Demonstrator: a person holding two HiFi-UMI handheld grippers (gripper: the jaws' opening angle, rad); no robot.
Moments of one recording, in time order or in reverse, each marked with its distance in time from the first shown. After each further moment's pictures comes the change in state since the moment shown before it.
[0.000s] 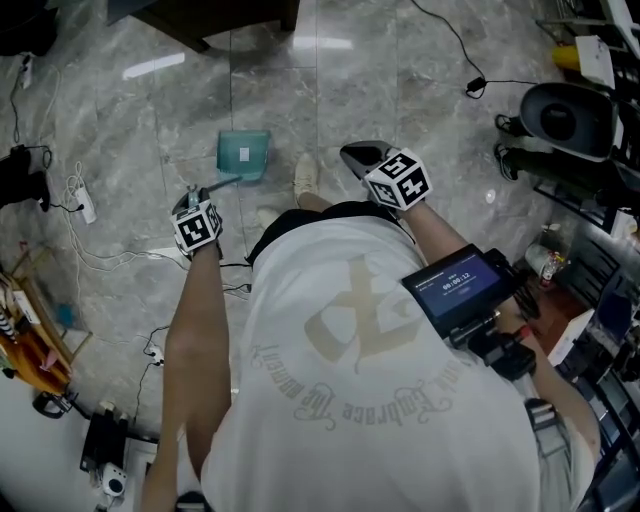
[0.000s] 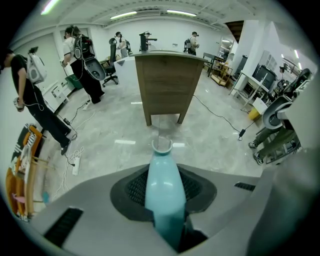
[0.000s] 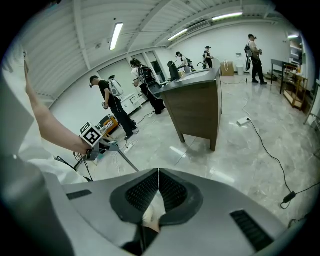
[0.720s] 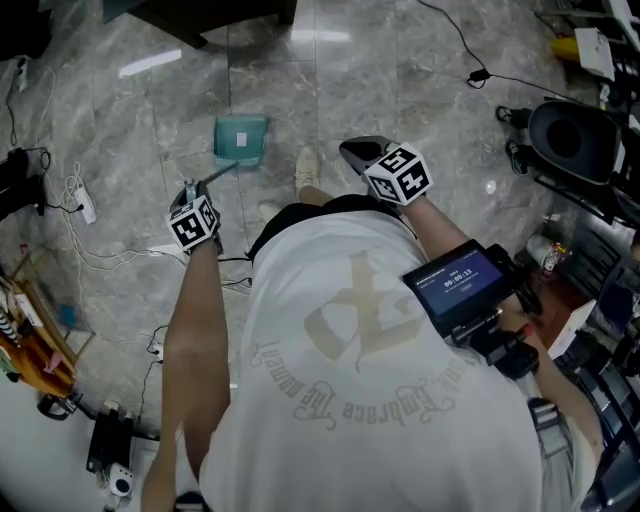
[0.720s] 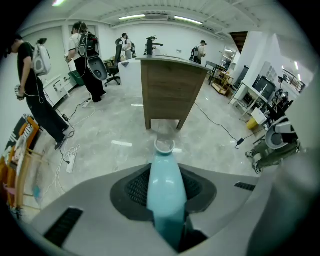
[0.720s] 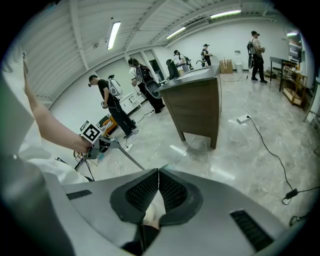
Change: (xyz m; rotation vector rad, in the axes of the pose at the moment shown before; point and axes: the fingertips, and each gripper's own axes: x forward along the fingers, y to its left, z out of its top) left arm -0.003 0.000 0.015 -0.061 -0.051 -0.041; right arm 0.001 0.001 -0.001 0.020 0.013 0.002
